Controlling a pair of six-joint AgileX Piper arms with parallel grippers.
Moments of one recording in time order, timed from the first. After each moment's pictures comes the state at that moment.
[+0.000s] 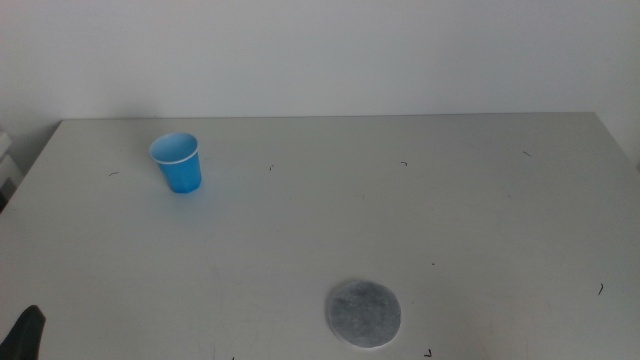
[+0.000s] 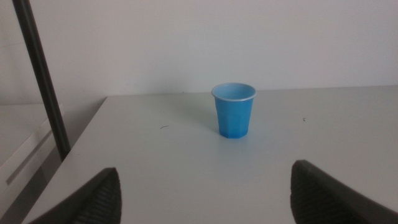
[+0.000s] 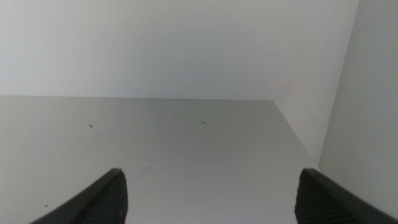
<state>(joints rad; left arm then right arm) -0.03 -0.01 0.03 0.11 0.13 -0.13 -0.04 -0.01 0.03 -0.03 0.14 0.02</state>
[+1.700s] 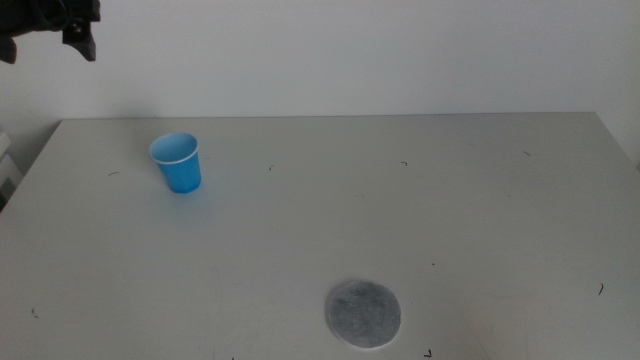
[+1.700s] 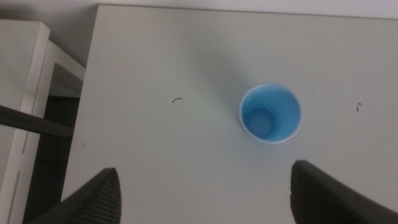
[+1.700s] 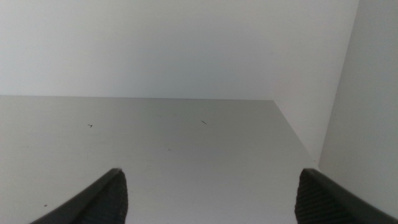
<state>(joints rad) -0.03 1.67 -1.79 0.10 1.14 -0.13 -0.04 -0.01 0.03 -0.03 0.14 0.02</state>
